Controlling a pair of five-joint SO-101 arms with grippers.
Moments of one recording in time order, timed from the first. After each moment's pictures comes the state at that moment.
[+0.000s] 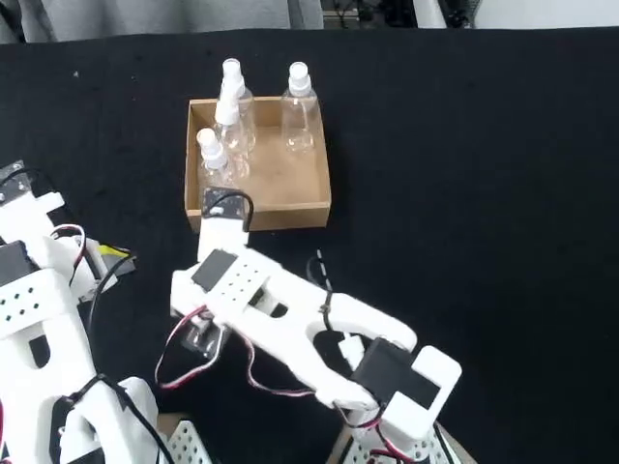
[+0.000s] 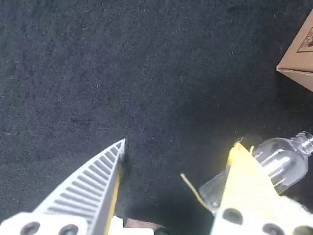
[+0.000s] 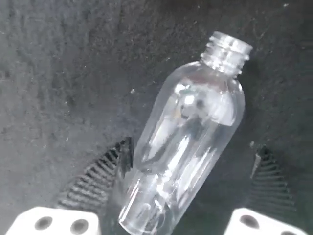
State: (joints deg) left arm -31.3 -42.0 38.2 84.5 1.8; right arm -54.2 7.2 22.3 57.5 -55.6
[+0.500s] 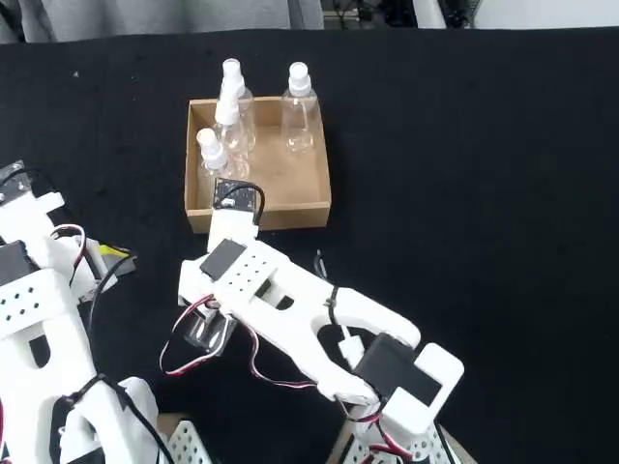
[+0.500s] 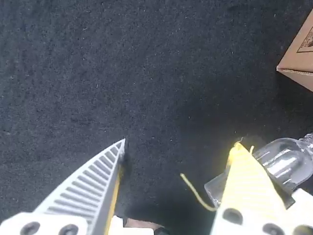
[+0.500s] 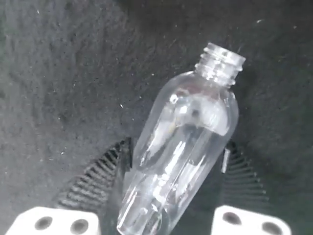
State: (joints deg) left arm -31.3 -42.0 38.2 84.5 1.8; right arm -52.9 7.2 22.3 57.5 -55.6
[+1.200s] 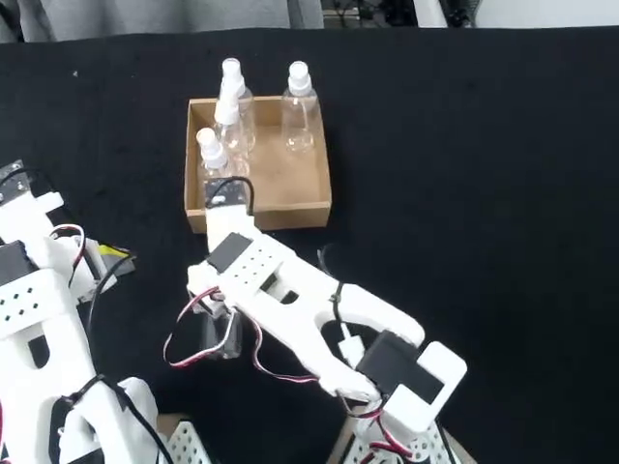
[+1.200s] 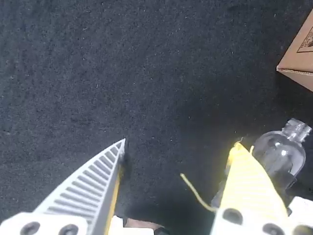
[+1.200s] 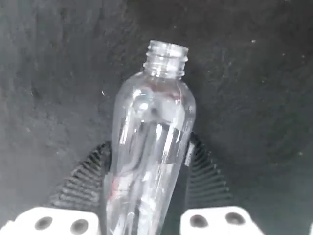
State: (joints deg) left arm -31.3 -42.0 38.2 84.5 1.8; right arm -50.9 7.2 21.9 62.8 -36.8
